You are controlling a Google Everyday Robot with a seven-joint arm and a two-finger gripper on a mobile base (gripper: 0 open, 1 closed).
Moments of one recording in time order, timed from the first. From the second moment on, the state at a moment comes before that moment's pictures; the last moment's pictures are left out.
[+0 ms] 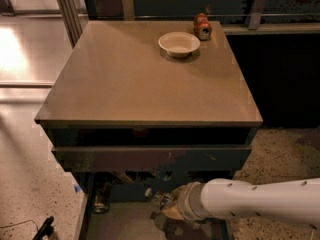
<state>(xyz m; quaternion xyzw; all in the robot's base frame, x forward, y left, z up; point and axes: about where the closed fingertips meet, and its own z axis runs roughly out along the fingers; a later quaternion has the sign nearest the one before) 0.410 -0.041 0.526 -0.48 0.83 0.13 0.26</state>
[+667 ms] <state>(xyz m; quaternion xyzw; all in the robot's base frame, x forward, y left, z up) 0.400 -0.099 0.595 -0.44 0.84 0.06 0.30</state>
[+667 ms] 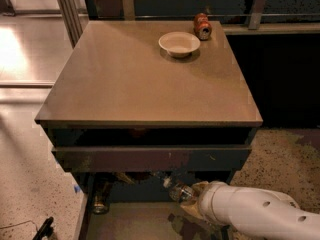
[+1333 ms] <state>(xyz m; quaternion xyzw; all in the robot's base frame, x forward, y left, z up) 0.405 -0.115 0.630 -0.43 0.84 0.03 0.33</state>
